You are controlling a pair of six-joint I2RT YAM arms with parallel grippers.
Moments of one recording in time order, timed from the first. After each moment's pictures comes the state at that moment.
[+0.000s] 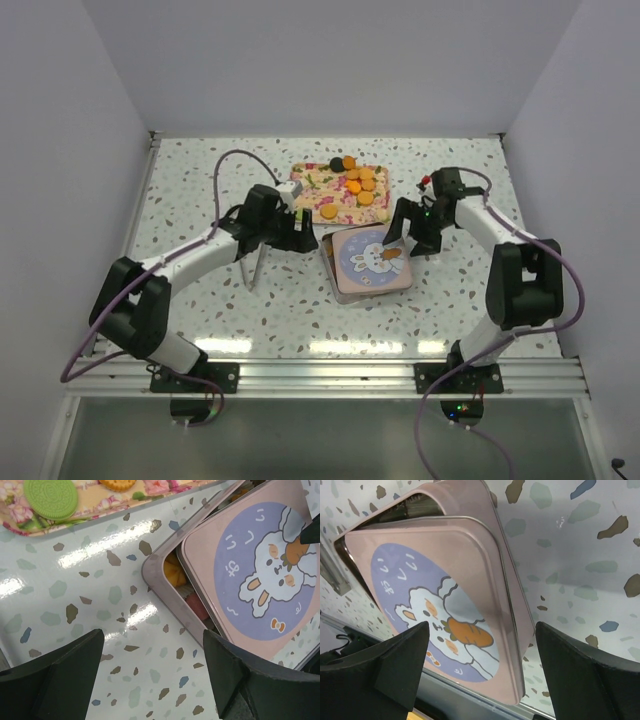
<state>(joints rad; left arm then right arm) -0.52 1.52 0.96 -0.17 0.25 -0.35 0.10 1.65 1.16 -0.75 -0.41 0.37</state>
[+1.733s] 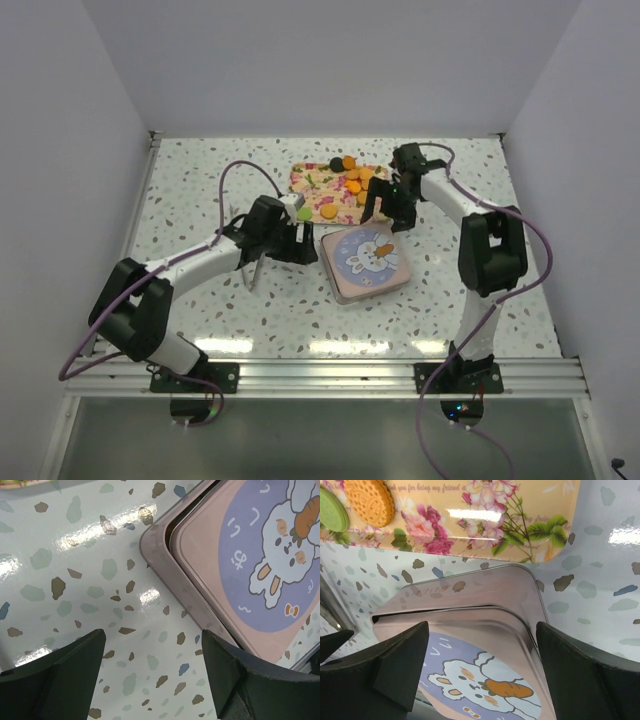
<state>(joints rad) -0.56 1.51 0.88 -0.19 0.21 -0.39 0.26 1.95 1.52 -0.79 -0.25 0.48</state>
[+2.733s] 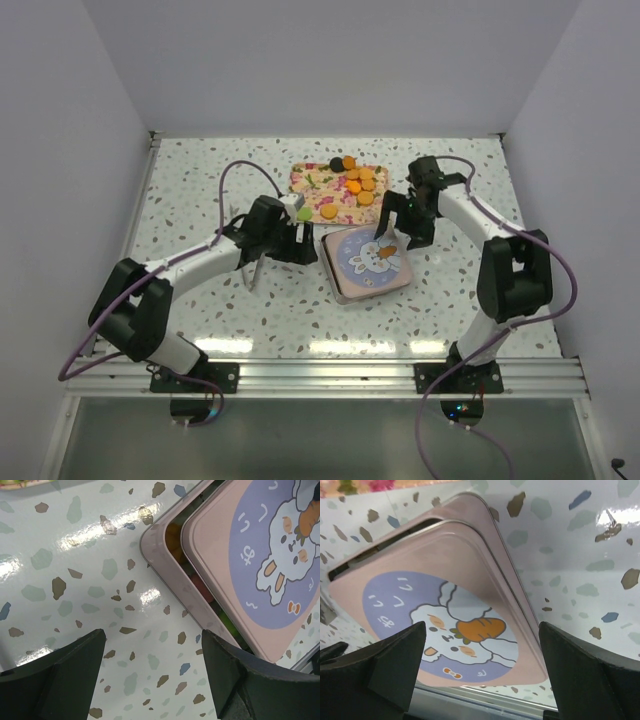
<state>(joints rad) -0.56 1.51 0.88 -0.19 0.21 -0.38 0.23 1.74 1.33 -0.85 -0.20 0.49</state>
